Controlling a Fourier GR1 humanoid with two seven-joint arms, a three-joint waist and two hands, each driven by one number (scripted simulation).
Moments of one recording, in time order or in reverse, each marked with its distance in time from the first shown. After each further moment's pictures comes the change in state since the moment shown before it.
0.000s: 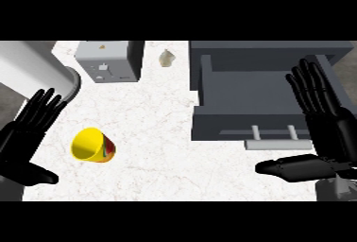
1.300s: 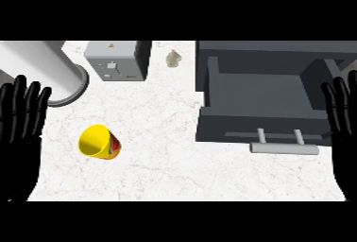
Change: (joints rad) left arm 0.101 -0.238 -0.229 -0.694 -0.430 0.573 0.101; right arm 0.129 0.058 0.006 -0.191 0.055 -0.141 -0.056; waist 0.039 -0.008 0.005
